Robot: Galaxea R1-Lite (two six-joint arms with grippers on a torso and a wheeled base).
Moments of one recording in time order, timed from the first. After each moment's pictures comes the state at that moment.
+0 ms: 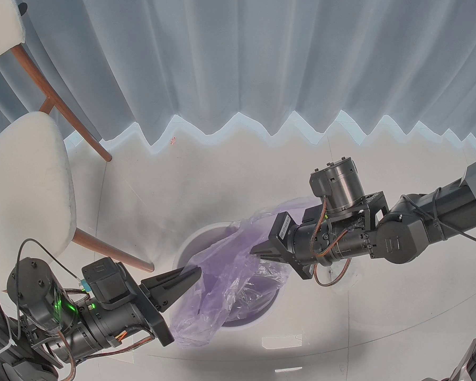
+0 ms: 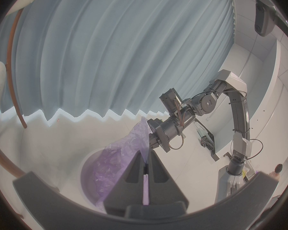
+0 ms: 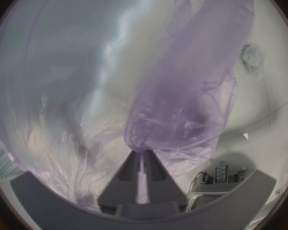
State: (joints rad) left arm -0.72 1.65 -0.10 -1.54 -0.12 -0.10; right arm 0.67 1.98 -1.16 -0.13 0.33 1.12
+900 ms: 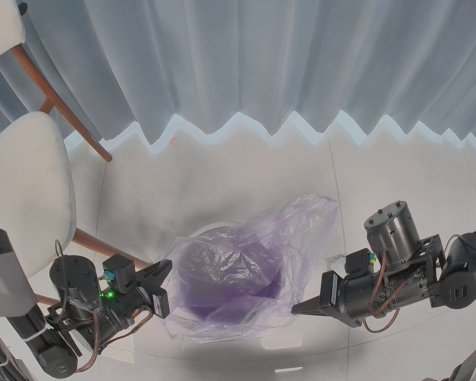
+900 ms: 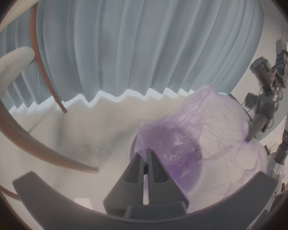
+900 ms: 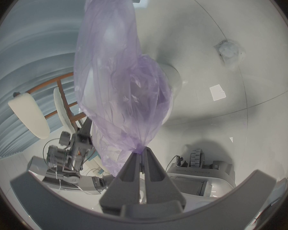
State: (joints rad) left arm -0.58 1.87 -0.12 -1.54 0.14 -0.04; right arm 0.71 1.69 -0.73 -0.16 0.33 0.98
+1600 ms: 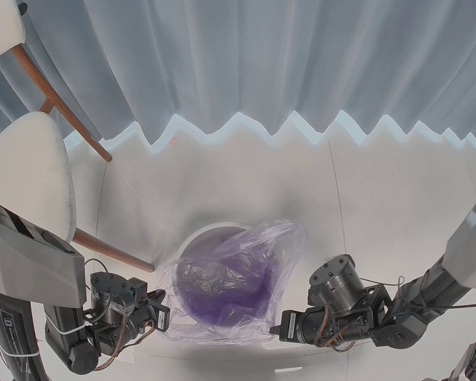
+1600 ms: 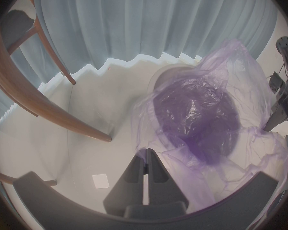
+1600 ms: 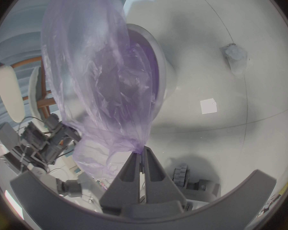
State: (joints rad) left arm -0.50 2.17 -0.12 -1.54 0.20 -0.03; right arm 0.82 1.97 -0.64 -0.48 0.15 0.89
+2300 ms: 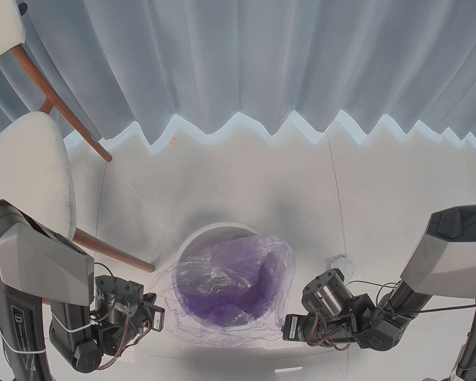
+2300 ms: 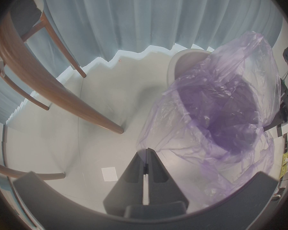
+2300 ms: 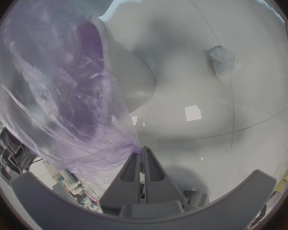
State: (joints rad) left arm -0.47 2.25 -0.13 -1.54 0.29 -0.04; right arm 0.77 2.16 -0.62 -0.60 0.01 0.82
